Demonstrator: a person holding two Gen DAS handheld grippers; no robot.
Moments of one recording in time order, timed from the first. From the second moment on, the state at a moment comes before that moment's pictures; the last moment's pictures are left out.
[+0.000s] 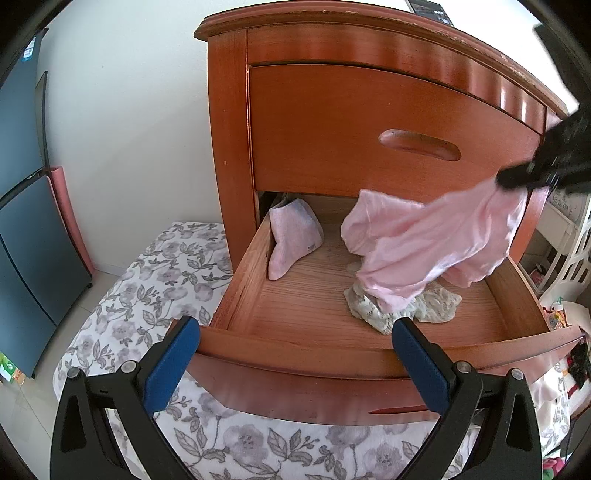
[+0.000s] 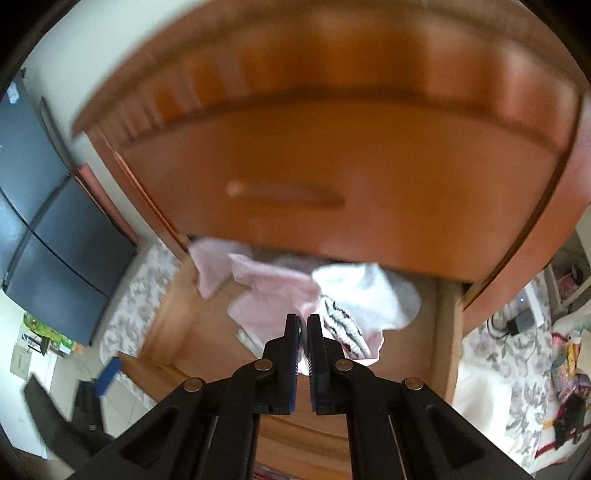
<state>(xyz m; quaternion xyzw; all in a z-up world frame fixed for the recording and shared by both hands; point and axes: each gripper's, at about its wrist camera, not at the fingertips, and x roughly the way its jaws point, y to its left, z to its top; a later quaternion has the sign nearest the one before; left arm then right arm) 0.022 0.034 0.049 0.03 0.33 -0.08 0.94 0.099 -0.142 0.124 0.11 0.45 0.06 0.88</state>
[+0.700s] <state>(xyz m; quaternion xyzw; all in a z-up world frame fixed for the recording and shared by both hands) 0.022 0.034 0.049 0.03 0.33 -0.08 0.94 0.027 -0.160 0.238 0.11 0.34 0.05 0.93</state>
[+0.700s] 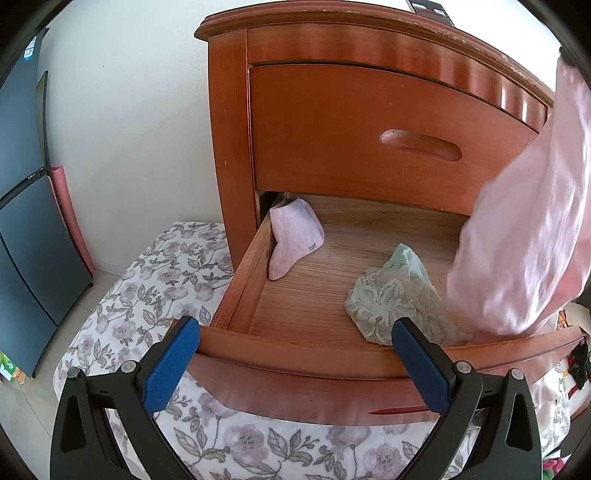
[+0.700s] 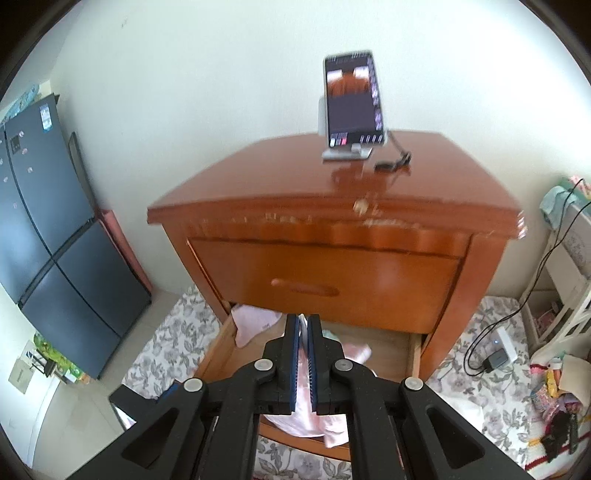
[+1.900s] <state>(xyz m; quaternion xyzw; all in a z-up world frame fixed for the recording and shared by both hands) 0.021 0.034 0.049 0.03 0.33 -0.08 0.94 -0.079 -0.271 0.321 0.13 0.25 -0.09 0.96</state>
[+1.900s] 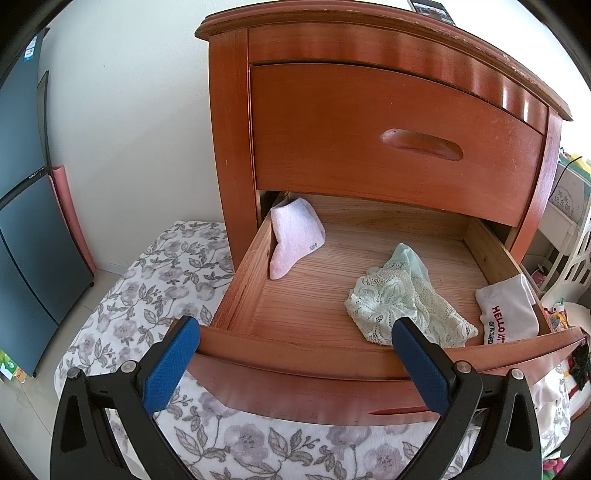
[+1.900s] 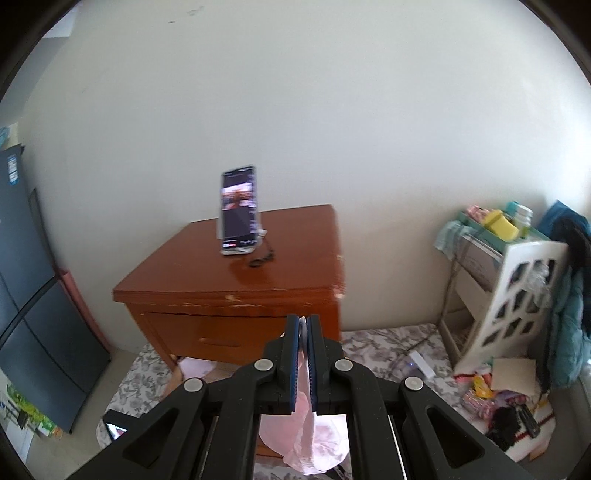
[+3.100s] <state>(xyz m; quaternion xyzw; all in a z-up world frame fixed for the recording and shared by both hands) 0.021 0.035 0.050 0.03 0.33 -0.08 0.94 -0.054 -0.356 -0.020 0.25 0.52 -0.19 0.79</state>
